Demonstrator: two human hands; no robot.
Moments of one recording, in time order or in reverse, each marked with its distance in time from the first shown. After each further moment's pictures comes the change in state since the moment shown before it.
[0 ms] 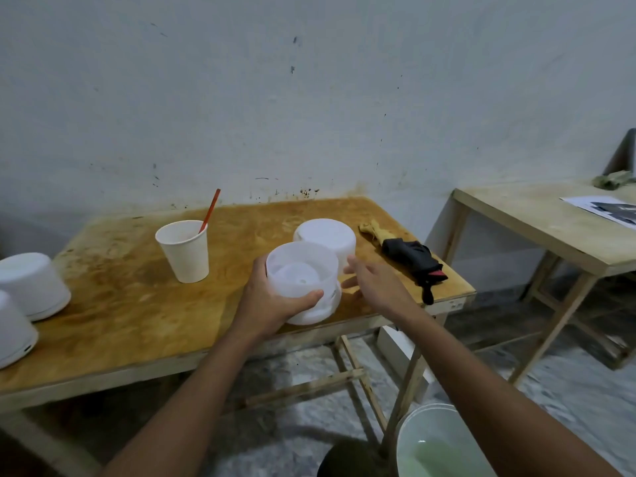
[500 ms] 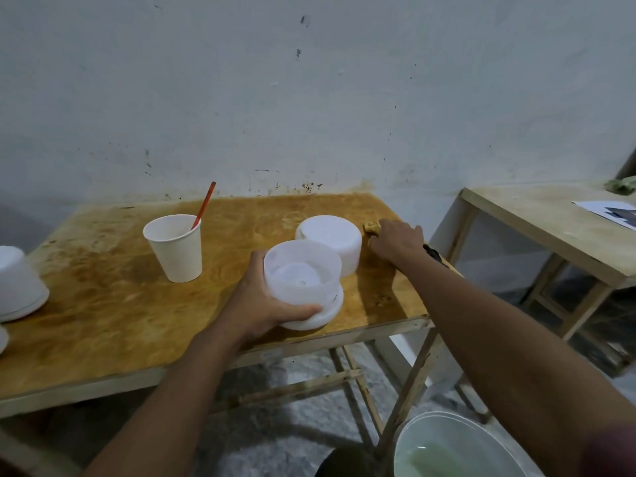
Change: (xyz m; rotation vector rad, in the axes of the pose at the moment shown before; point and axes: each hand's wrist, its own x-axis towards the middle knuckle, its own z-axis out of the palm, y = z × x) left_hand 0.019 -0.006 -0.013 0.050 -0.164 -0.028; right_hand 0.152 0.016 -0.035 -1.058 0.163 0.003
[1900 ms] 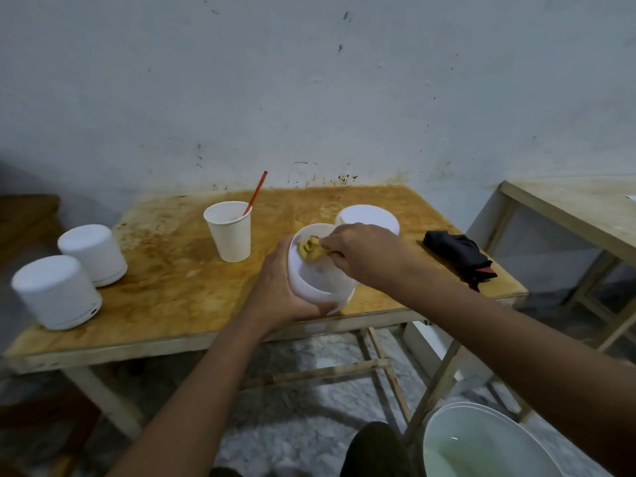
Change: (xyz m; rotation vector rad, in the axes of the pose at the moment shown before) left_hand -0.033 -0.015 -0.028 0.119 0.115 0.175; right_hand -0.147 -0.104 -0.059 -0.003 0.157 -0.796
